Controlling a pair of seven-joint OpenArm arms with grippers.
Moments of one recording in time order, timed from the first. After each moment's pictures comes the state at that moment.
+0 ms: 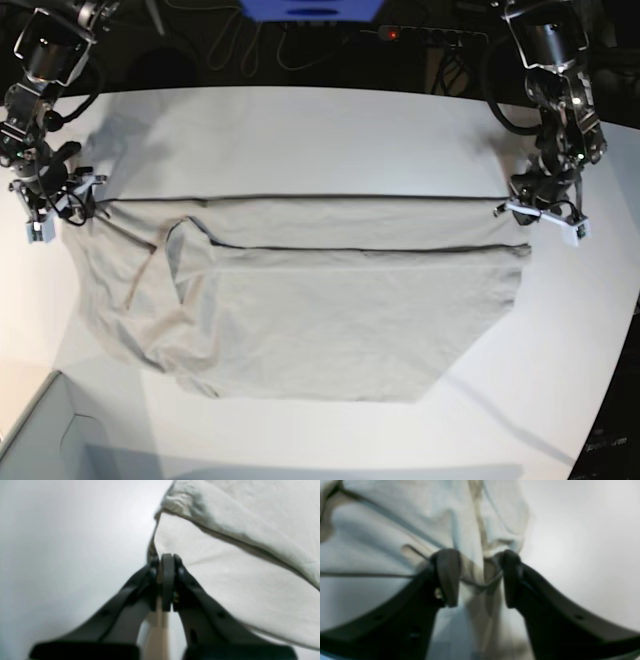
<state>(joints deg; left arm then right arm) 0.6 -9.0 -26.4 65.0 -20.9 -13.3 28.4 1.9 13.8 38.5 59.8 -8.9 39.5 -18.9</state>
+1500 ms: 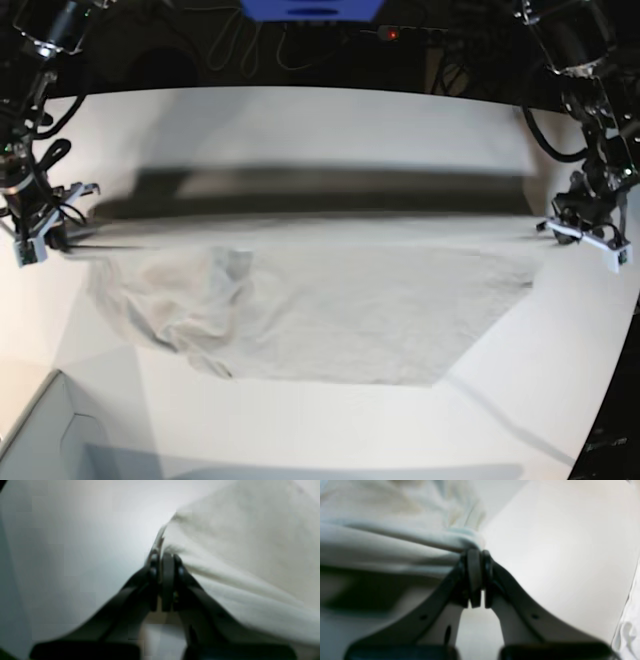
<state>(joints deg) 2.0 -11.7 -31.1 82.8 -19.8 -13.0 44.3 -7.0 9.7 36.2 91.1 -8.5 40.1 -25.4</state>
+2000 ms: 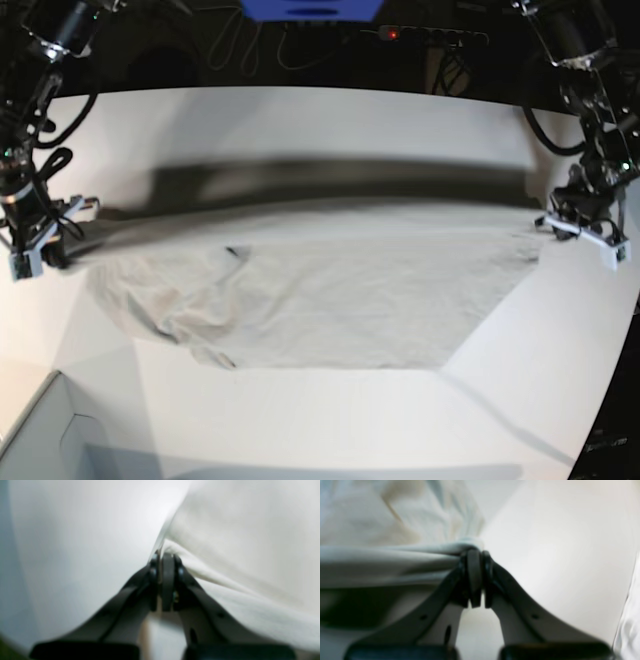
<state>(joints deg) 0.7 -11.5 -31.0 82.8 -20.1 -13.4 44.6 -3.4 8.1 37.1 92.8 -8.9 40.1 -25.6</state>
